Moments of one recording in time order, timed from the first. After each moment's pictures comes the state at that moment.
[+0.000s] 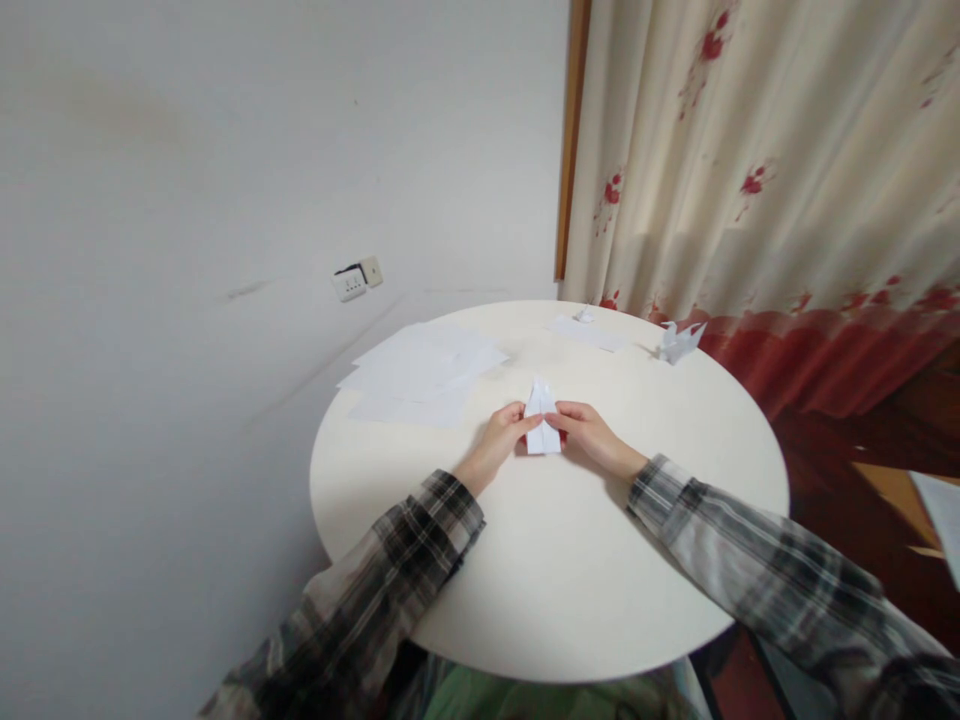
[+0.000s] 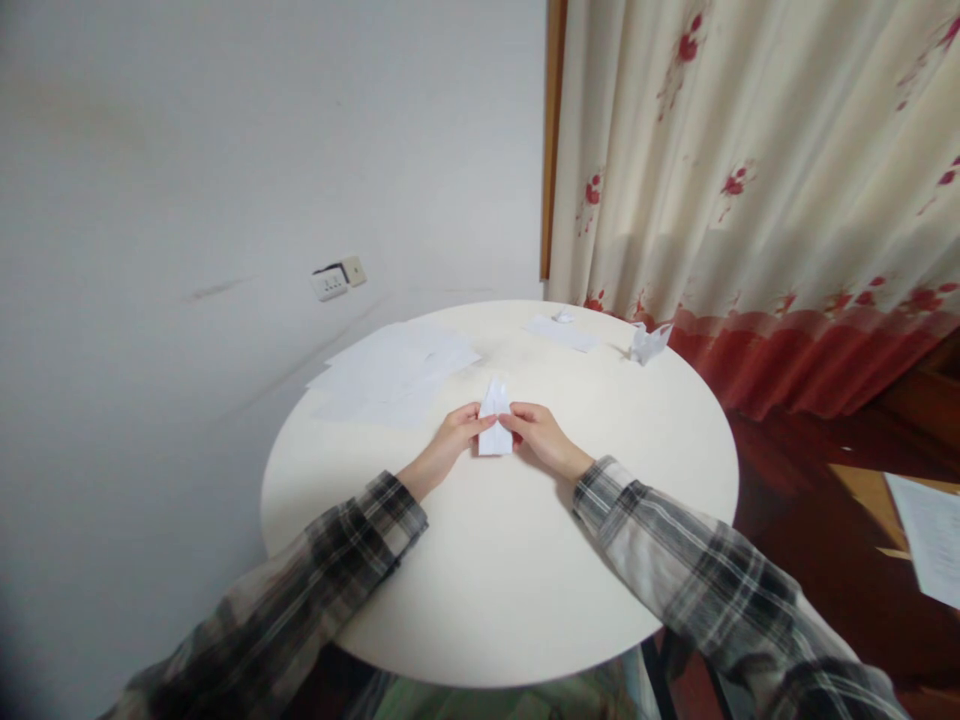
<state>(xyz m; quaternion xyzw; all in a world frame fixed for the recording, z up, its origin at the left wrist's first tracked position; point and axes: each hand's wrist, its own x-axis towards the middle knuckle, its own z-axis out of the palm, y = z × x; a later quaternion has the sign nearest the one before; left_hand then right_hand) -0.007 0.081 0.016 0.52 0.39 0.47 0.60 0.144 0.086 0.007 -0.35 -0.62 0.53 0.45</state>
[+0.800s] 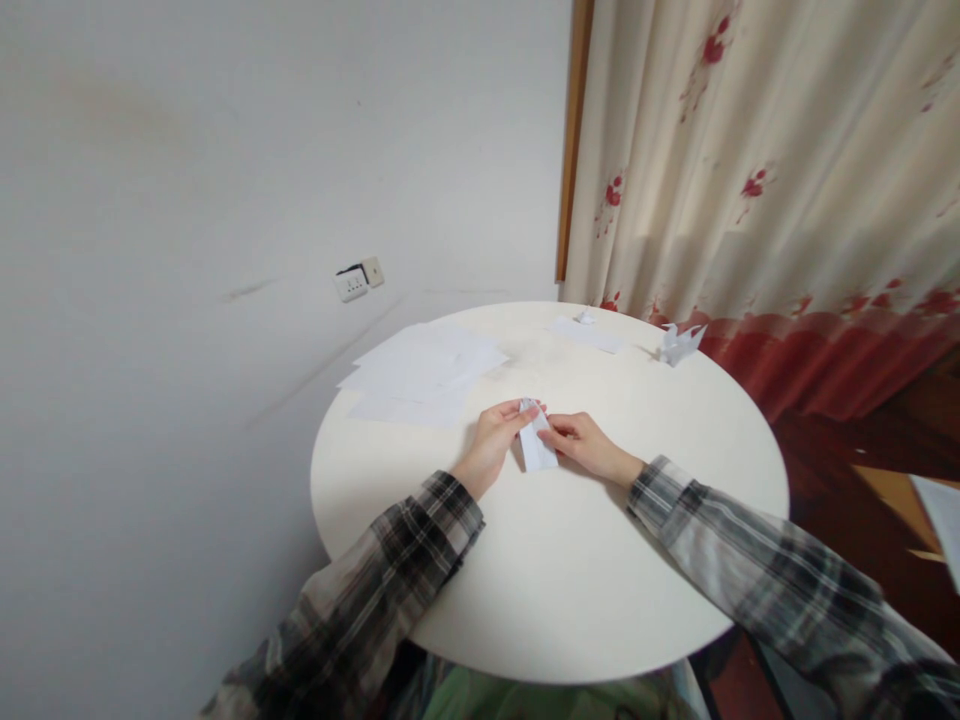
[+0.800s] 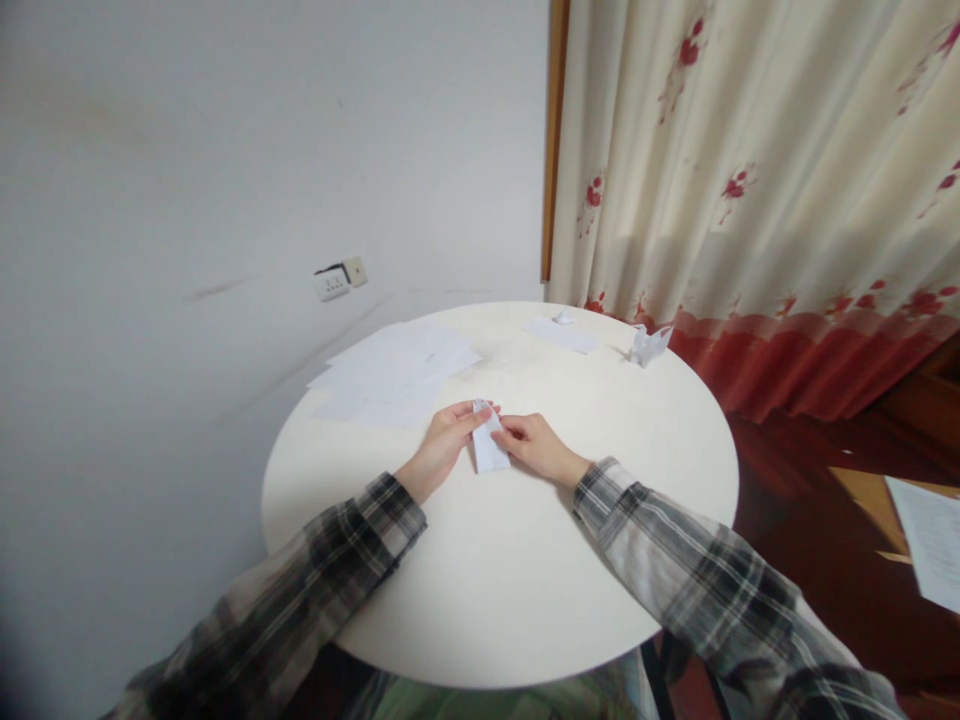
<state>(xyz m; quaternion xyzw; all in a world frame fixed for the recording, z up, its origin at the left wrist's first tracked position) -0.007 0.079 0.019 0.43 0.35 0.54 0.63 0.148 0.078 0.008 -0.35 -0.79 0.35 0.35</state>
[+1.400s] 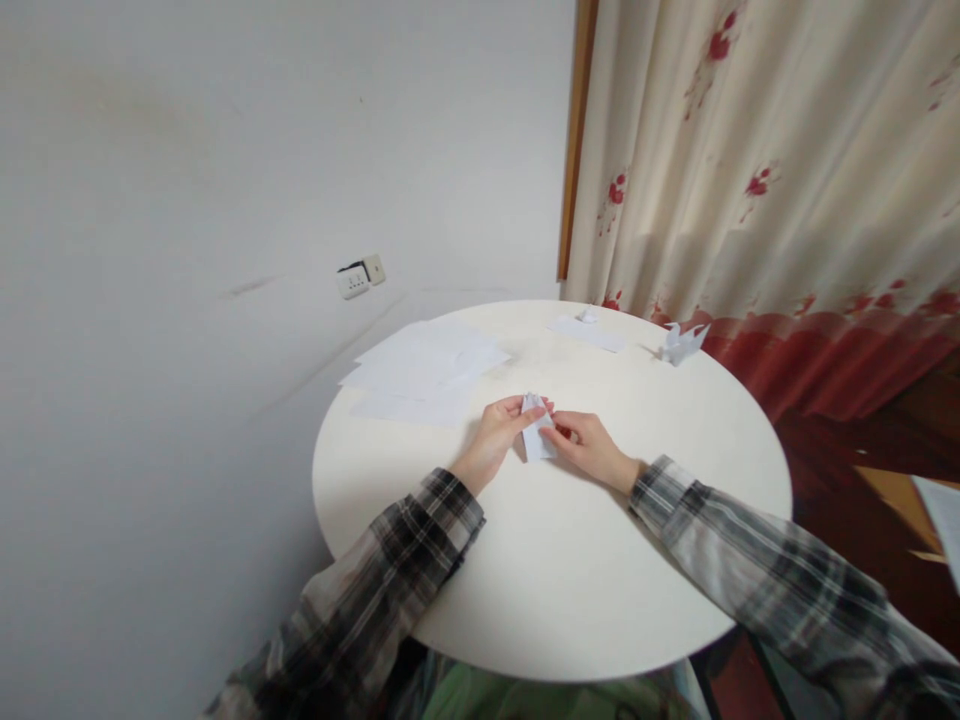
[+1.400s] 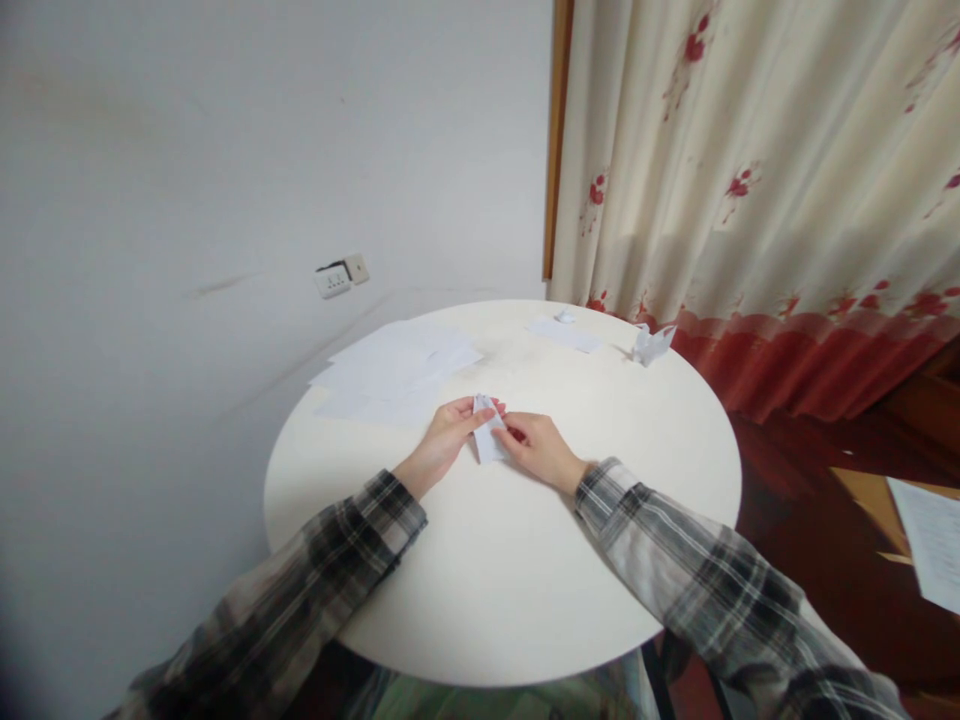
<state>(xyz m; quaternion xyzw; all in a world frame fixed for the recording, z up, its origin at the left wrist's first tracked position) -0.007 0.078 0.027 0.49 0.33 0.52 0.61 0.147 0.073 0.009 -0.37 -0.83 0.17 0.39</state>
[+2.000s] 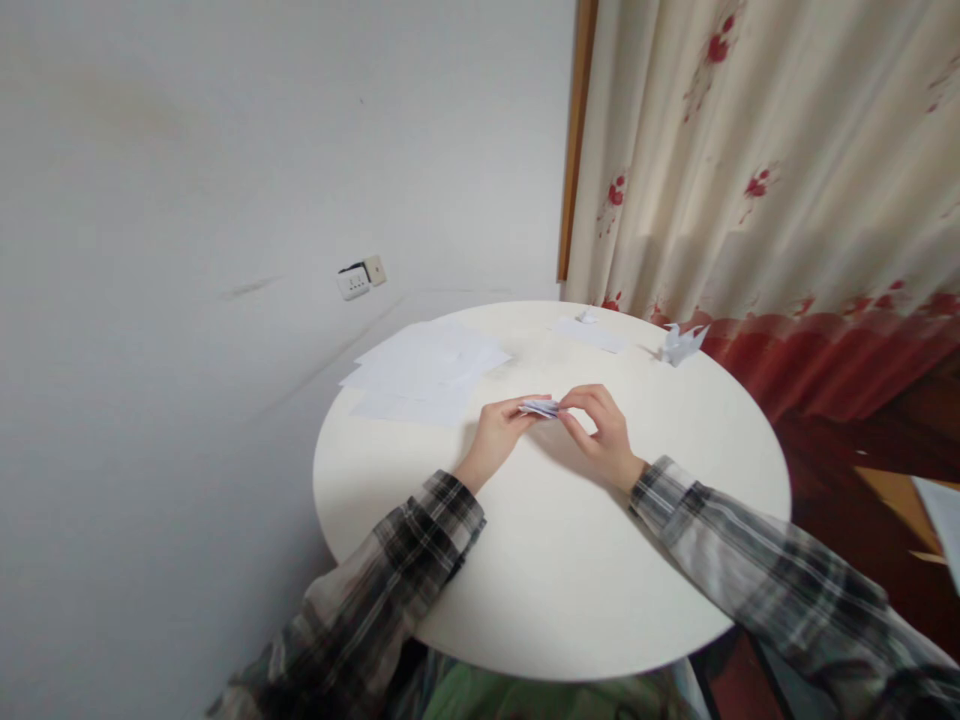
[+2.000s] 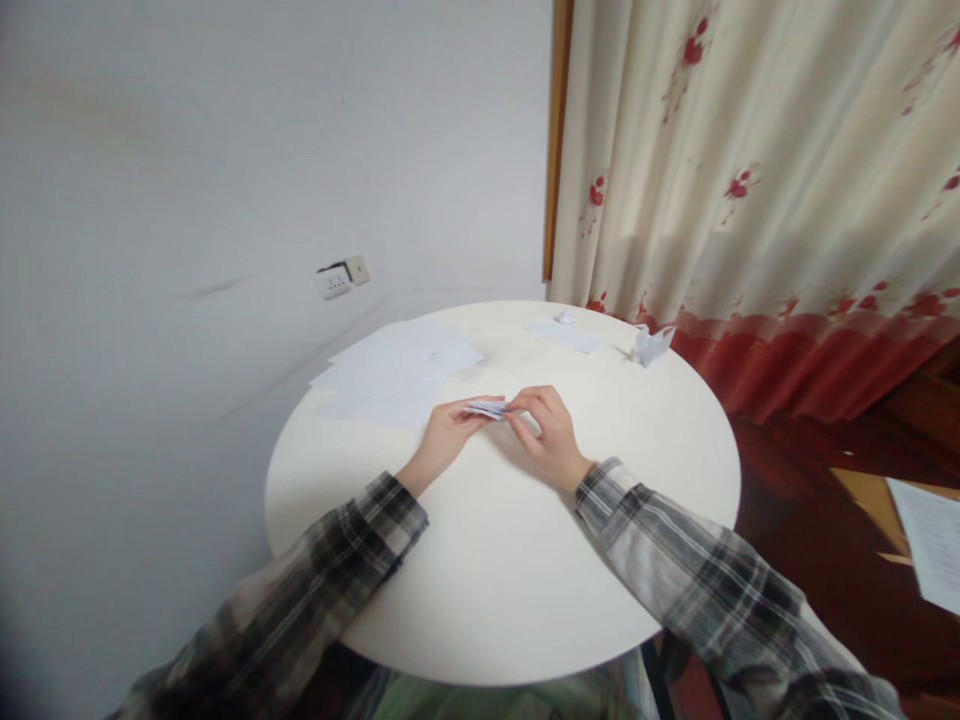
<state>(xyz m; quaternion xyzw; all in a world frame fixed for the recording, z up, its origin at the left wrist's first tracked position) -0.012 0.091 0.018 0.66 0.33 0.53 0.42 0.154 0.070 0.017 -0.31 -0.76 0.00 0.57</state>
